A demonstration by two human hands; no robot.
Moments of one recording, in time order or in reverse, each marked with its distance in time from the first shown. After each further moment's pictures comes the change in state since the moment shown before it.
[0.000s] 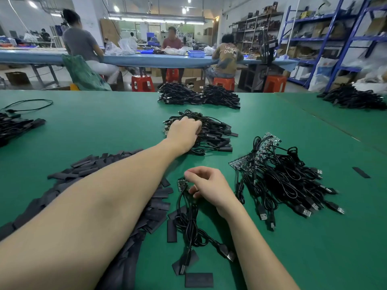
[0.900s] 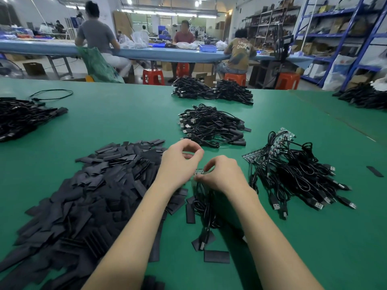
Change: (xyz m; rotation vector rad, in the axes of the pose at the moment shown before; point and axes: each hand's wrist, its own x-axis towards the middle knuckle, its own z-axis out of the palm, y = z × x) left_hand -0.151 0.023 -0.040 -0.954 0.154 -0.510; right_hand -0.009 -0.029 0.017 -0.889 0.141 0.069
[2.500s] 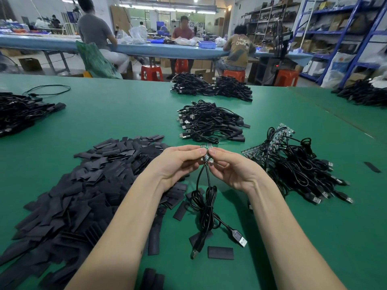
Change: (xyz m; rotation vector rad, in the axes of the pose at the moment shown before) left_hand -0.002 0.003 -0.015 -0.755 -0.391 -0.421; right_hand -0.005 0.019 -0.027 1.425 -0.519 0.125
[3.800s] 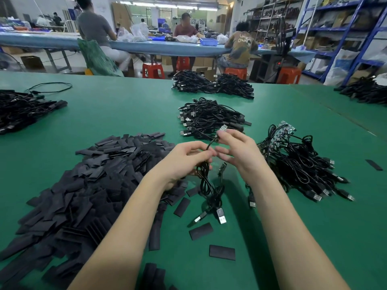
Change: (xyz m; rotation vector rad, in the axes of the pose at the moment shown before) left_hand 0.004 -0.012 0.004 0.421 -0.067 0.147; right_hand 0.001 -0.013 0.005 -0.343 0.336 -0.315
